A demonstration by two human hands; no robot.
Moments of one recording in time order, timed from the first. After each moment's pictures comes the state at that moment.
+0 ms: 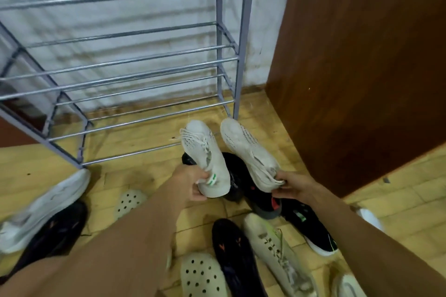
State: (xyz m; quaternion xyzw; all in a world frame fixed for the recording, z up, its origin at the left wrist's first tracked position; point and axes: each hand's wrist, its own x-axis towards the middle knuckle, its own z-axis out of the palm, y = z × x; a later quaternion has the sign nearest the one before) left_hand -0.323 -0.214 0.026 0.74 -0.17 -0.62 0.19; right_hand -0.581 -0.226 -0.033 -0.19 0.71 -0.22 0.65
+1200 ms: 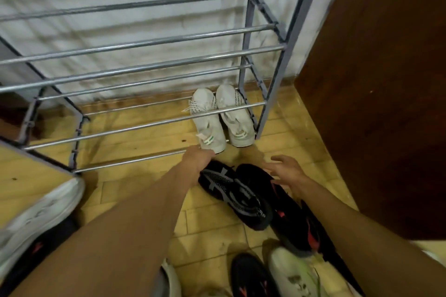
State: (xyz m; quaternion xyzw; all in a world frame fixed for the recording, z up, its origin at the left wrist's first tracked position) left_hand -0.277 -0.345 -0.058 0.75 -0.28 -0.56 0.21; right_hand -0.493 -0.345 -0.096 -0.33 0.72 -0.19 0.58
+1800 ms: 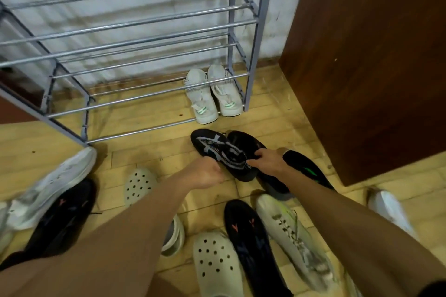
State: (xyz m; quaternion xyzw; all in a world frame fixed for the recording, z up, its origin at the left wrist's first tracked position) left_hand -0.301 -0.214 -0.022 0.63 -0.61 -0.47 -0.07; right_hand -0.496 -0.251 -0.086 -0.53 0.71 -0.01 0.46
